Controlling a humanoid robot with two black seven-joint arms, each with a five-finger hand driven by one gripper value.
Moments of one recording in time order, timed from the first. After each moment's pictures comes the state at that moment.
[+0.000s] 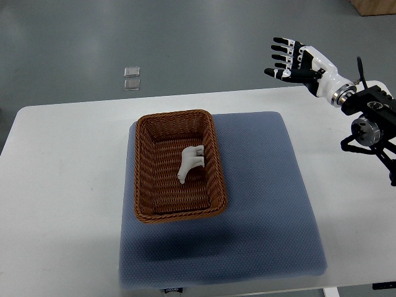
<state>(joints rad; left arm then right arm) 0.01 0.00 -0.16 -0.15 0.04 -0.02 0.05 0.77 -0.38 0.75 0.82 -0.47 0.12 0.23</state>
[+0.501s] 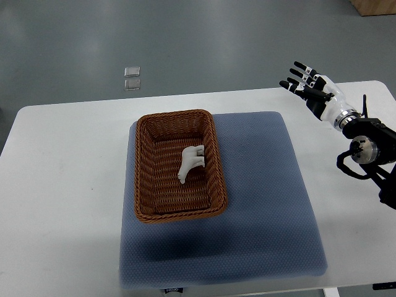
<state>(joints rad) 0.01 0.00 -0.16 -0.15 0.04 -0.02 0.05 0.71 -0.33 0.75 0.73 -0.29 0.12 0.24</state>
